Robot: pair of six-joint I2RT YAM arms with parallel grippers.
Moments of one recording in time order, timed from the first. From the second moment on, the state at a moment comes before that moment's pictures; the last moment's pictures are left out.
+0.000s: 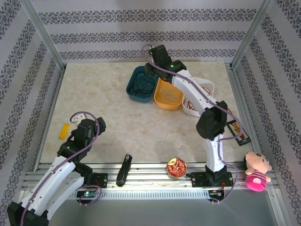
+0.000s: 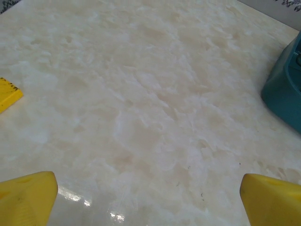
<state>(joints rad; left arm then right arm) -0.36 0.61 0.49 -0.58 -0.49 -0.67 0.53 2.01 2.02 -0.72 0.14 0.26</state>
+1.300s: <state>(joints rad) -0.34 0.65 0.18 0.20 -0.61 -0.04 0.32 0.37 0.16 -0.15 0.62 0.16</state>
